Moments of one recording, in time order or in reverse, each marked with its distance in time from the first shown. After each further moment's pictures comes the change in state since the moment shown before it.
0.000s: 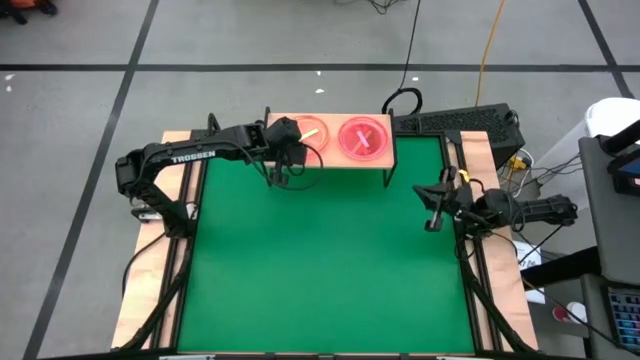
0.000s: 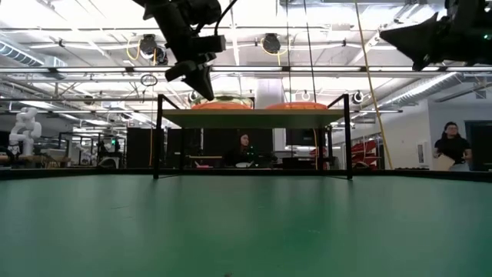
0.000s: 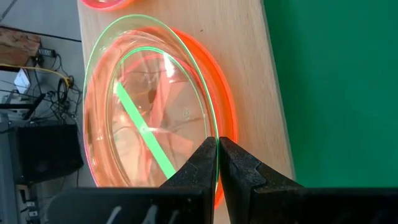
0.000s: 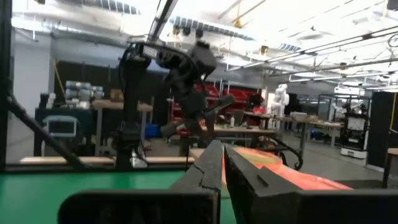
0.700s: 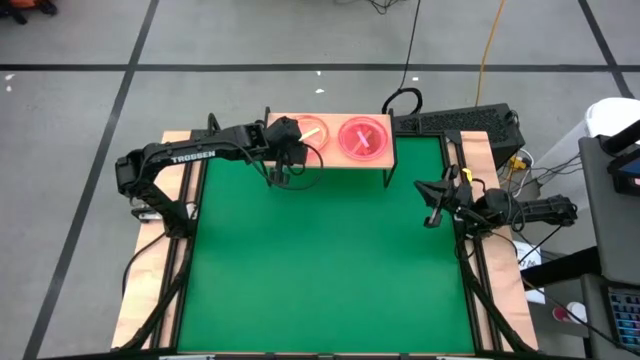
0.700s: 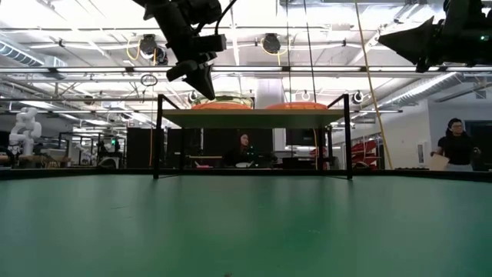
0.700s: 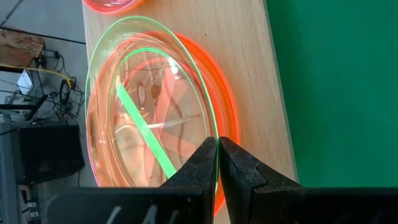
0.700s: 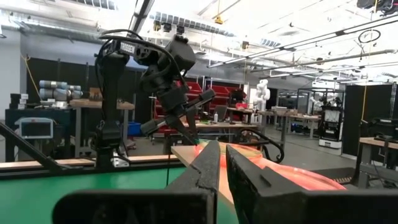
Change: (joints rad) left arm 0.000 0.000 0.000 0.014 0.000 -0.001; right arm 0.000 -0.001 -0.001 0.000 0.080 0.001
